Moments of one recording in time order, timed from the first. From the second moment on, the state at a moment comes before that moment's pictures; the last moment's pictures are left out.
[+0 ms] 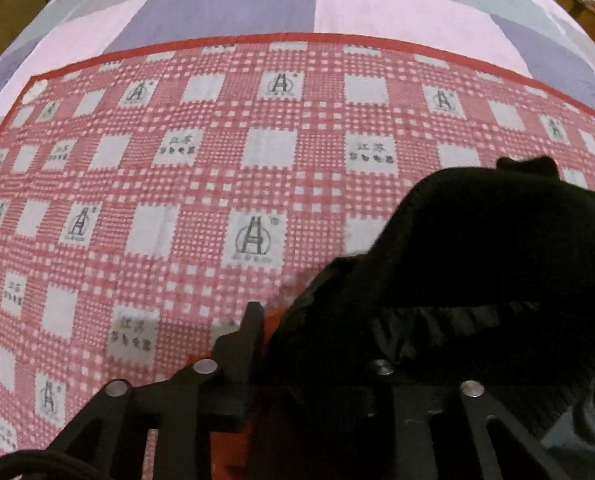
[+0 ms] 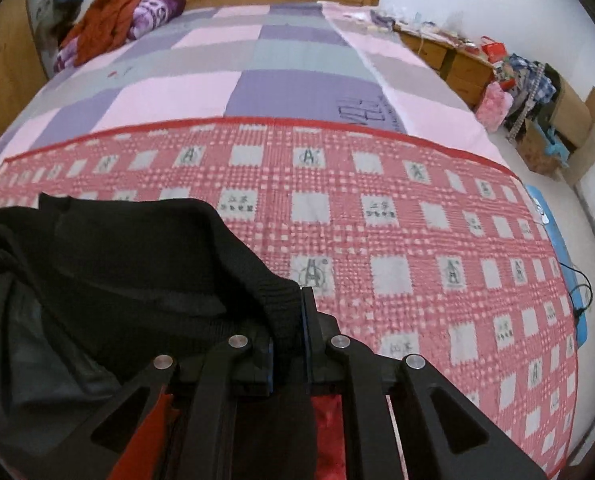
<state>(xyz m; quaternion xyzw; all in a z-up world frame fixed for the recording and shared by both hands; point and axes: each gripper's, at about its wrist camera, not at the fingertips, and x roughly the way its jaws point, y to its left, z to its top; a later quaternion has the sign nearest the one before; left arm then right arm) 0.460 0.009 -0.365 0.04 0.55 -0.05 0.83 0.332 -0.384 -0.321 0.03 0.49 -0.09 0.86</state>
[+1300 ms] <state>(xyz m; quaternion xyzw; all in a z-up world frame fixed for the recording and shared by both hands) 0.505 -0.010 -0.369 -0.02 0.49 -0.17 0.85 0.339 -0.365 -0.384 0.10 0.52 -0.11 0.84</state>
